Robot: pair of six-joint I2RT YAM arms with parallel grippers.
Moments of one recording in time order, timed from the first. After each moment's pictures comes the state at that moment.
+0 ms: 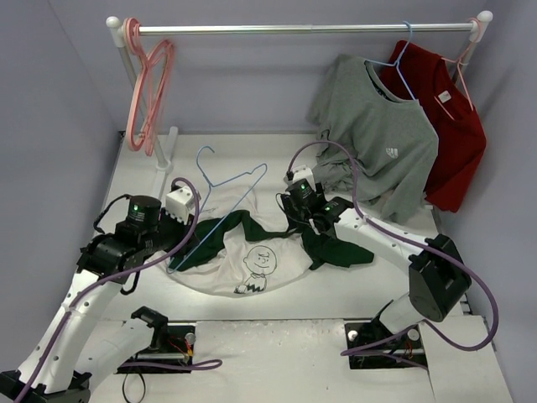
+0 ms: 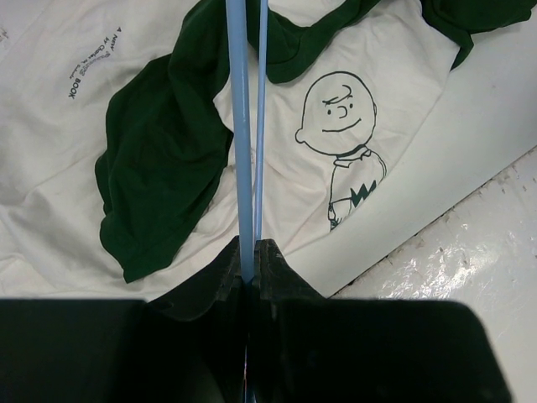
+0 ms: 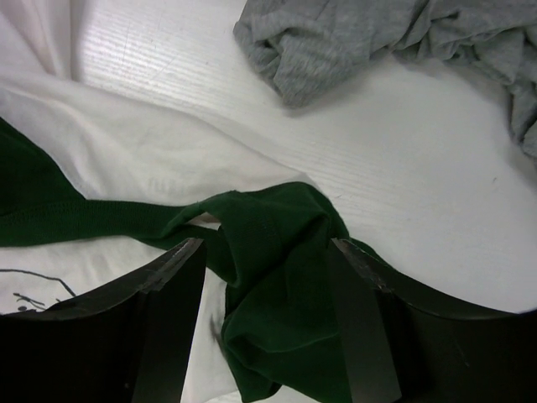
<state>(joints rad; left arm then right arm) -0.40 0.81 1.04 -0.95 0.25 -0.01 0.72 1.51 1.03 -0.42 0.39 0.26</state>
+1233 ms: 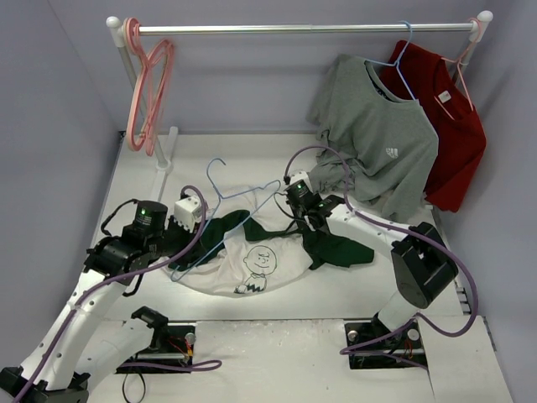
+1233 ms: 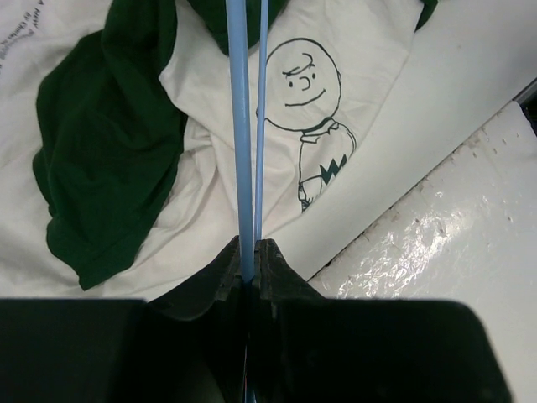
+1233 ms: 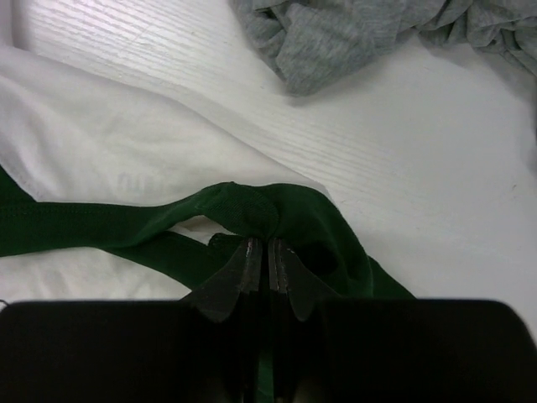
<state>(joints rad) -0.42 0.80 0.97 -0.95 0.34 -0.01 0.70 1.62 1.04 -0.40 0.37 0.21</state>
